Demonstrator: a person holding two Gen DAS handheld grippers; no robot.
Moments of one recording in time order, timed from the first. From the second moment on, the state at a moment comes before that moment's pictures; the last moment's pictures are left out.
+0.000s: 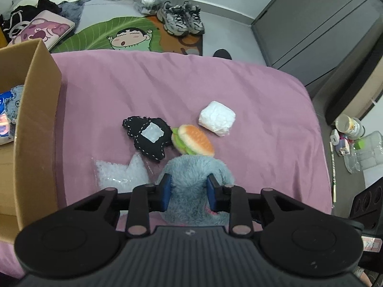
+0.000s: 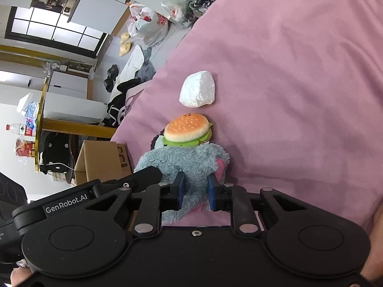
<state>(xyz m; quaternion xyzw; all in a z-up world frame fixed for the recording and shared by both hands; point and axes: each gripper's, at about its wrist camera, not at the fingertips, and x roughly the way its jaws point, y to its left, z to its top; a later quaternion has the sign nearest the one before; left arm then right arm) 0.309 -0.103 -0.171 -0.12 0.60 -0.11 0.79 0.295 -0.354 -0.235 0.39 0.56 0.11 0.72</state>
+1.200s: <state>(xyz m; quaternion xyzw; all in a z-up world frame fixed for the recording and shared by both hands) 0.252 -0.002 -0.094 -0.22 0.50 -0.14 0.83 0.272 -0.271 -0.129 0.28 0.49 0.15 0.81</state>
